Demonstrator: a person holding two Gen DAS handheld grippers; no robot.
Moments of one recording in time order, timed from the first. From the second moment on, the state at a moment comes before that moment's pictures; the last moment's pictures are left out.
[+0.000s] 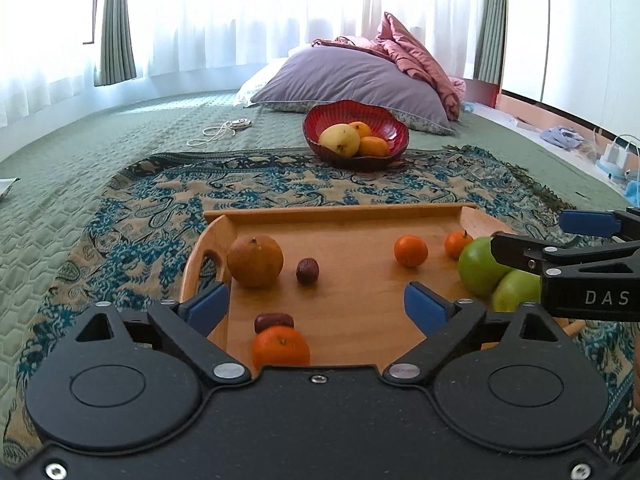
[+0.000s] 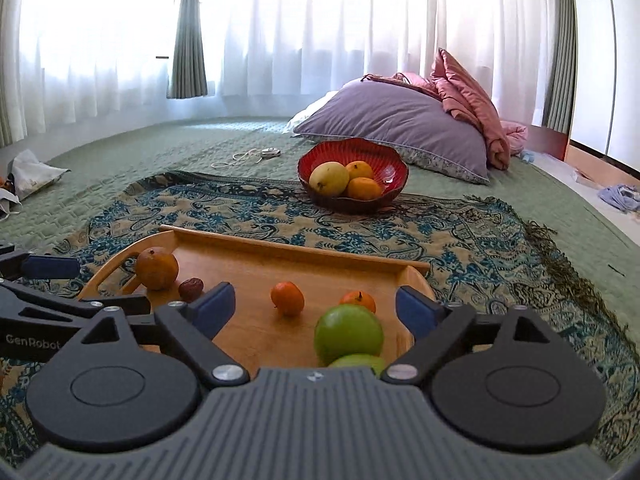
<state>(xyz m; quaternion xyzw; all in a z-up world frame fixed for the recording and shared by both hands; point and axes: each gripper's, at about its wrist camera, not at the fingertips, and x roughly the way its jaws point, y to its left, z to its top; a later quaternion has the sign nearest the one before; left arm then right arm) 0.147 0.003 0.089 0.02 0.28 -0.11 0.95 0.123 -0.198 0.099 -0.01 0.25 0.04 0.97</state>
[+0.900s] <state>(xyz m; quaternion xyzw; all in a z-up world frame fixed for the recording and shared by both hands) 0.107 0.016 0.031 0.01 0.29 -0.08 0.95 0.056 -0.188 0.037 0.00 0.21 0.03 0.98</state>
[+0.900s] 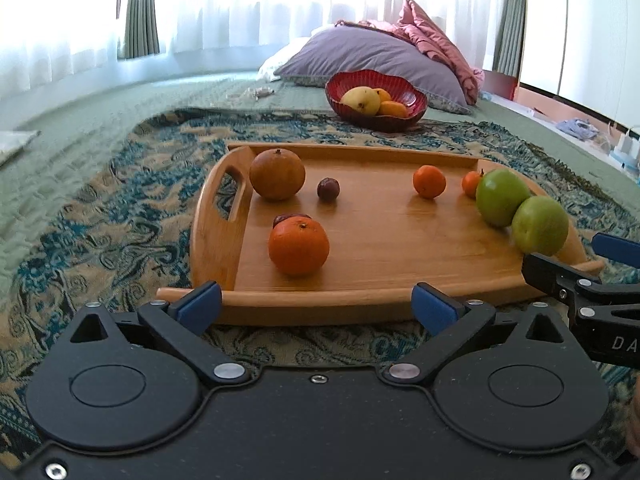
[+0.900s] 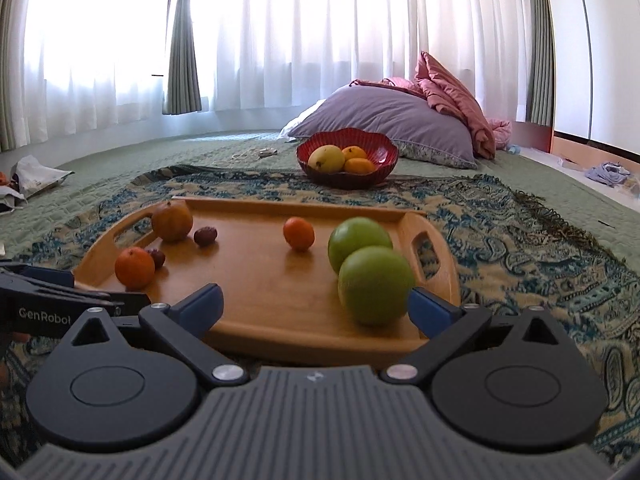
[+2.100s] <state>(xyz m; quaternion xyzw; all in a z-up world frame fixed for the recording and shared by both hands) 0.108 0.015 -0.002 0.01 0.32 -0.06 0.95 0.059 -0.189 -0.006 0.02 0.27 0.03 0.96</state>
